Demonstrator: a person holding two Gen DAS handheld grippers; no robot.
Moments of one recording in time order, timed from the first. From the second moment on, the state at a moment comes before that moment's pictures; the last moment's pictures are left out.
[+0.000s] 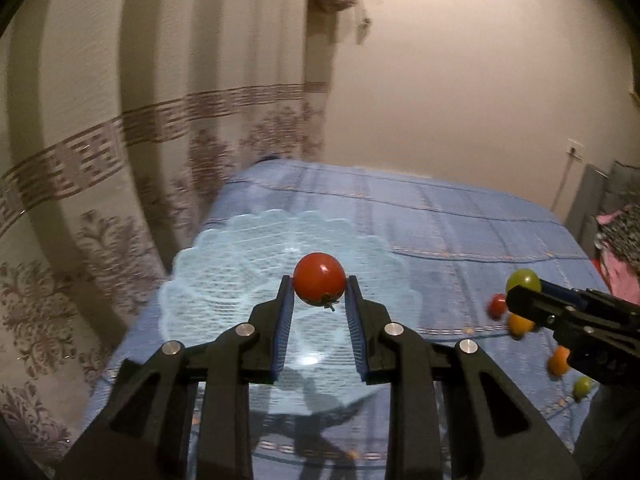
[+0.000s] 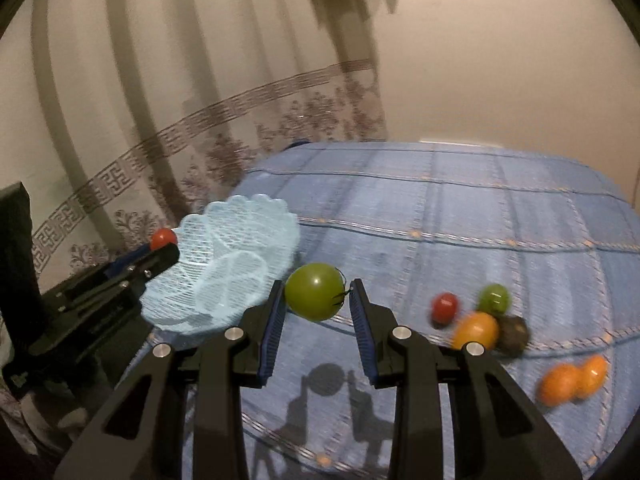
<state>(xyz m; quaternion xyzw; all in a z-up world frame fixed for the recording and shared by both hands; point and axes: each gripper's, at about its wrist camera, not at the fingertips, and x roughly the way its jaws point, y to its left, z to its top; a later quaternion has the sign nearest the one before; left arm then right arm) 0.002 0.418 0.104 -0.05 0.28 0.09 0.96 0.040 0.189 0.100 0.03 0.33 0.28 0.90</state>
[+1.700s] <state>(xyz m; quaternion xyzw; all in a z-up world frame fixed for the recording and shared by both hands) -0.014 0.446 0.115 -0.07 0.25 0.12 0.96 0.051 0.197 0.080 0.08 0.33 0.24 0.91</state>
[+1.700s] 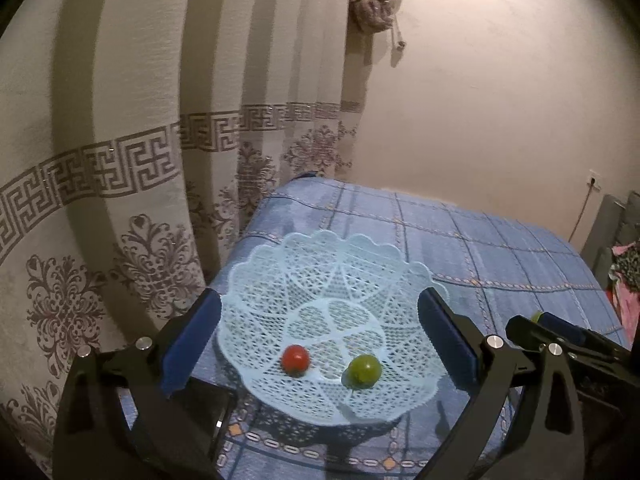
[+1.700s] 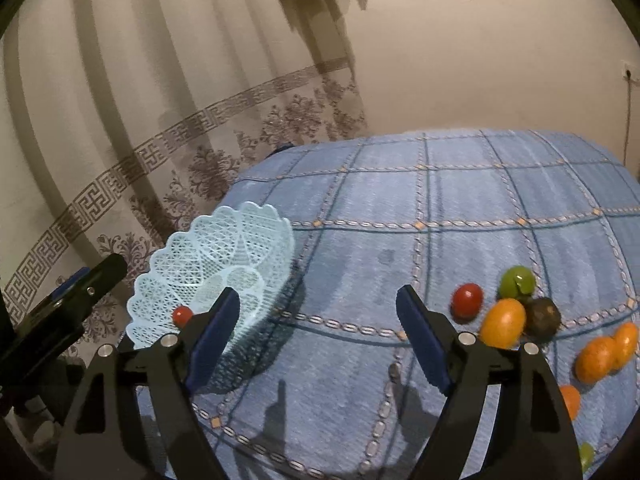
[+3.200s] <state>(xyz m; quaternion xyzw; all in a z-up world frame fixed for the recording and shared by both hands) 0.069 0.259 0.061 0.03 0.35 -0.04 0.94 0.059 -0.029 0.030 0.14 0.36 0.03 0.92</state>
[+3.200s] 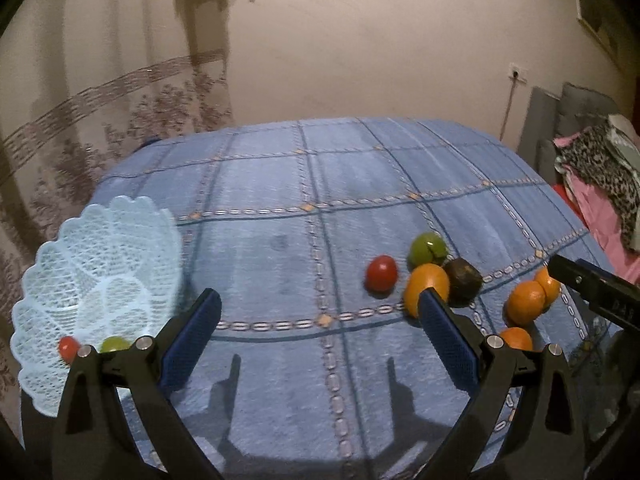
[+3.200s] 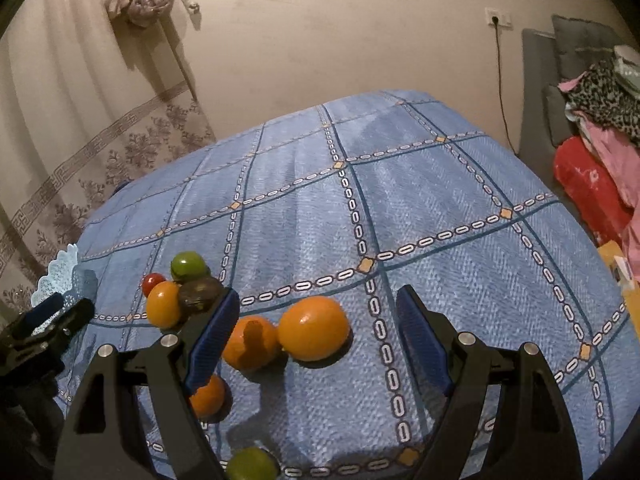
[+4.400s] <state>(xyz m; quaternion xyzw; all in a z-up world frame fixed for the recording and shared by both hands) 0.093 0.197 0.028 0.03 0.39 -0.14 0.91 0.057 -0.045 0.020 0.17 0.36 0.03 0.92</state>
